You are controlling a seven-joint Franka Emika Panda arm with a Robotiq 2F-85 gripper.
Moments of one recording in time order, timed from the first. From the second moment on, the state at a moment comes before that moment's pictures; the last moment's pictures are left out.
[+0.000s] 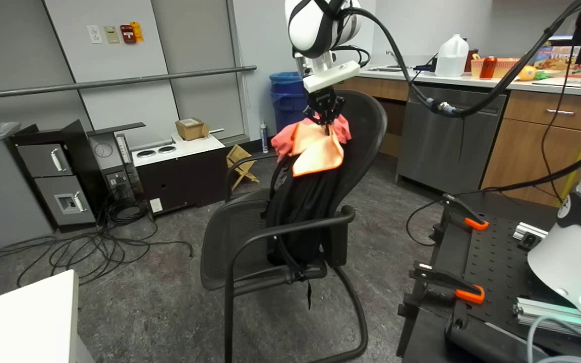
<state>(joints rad) -0.03 0.37 -0.22 -2.01 -0.19 2.27 0.54</state>
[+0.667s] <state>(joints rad) -0.07 0.15 -0.23 -2.08 -0.20 2.21 0.41</state>
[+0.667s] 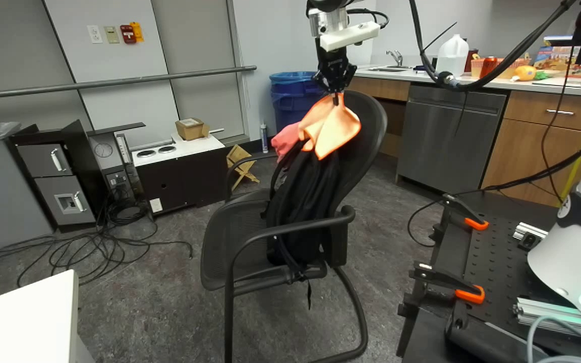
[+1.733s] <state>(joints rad) -0.21 -0.09 -0.25 -2.17 0.02 2.04 0.01</state>
